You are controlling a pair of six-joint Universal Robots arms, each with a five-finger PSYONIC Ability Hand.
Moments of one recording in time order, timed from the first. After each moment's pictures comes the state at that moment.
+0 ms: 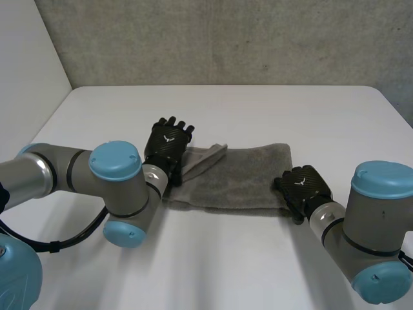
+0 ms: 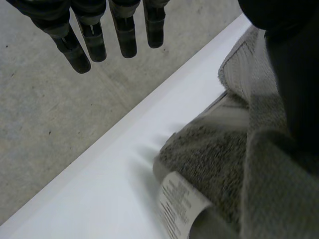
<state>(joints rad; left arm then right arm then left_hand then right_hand) 4.15 -2.39 -1.27 3.58 -1.61 3.53 1.96 -1.06 1.74 -0.29 1.48 2.58 0.26 0.26 0.24 0.26 0.22 0.68 0.68 0.67 0.67 0.50</state>
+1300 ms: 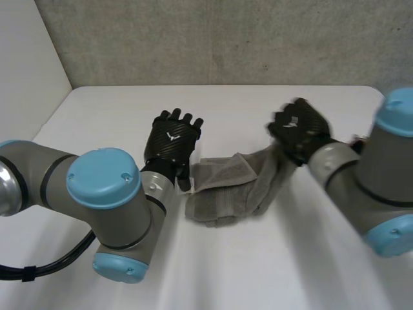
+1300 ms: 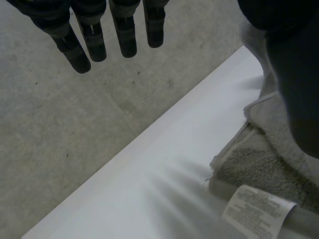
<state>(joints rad) 4.03 -2.10 -1.50 3.57 -1.75 3.49 2.05 -1.20 1.45 -0.10 1.45 2.20 0.26 0.26 0.24 0.26 0.21 1.29 1.25 1.35 1.34 1.14</state>
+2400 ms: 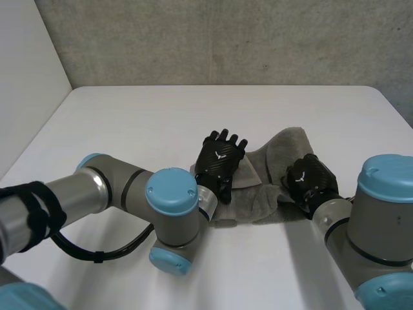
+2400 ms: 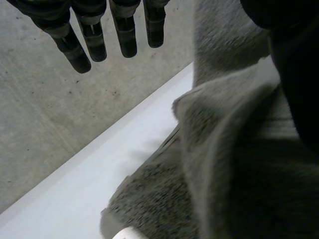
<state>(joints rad) 3.92 -2.49 -1.14 3.58 -1.67 3.45 2.02 -1.20 1.77 -0.22 1.60 2.14 0.26 0.25 0.24 0.26 0.22 1.30 1.27 1.35 1.34 1.14</state>
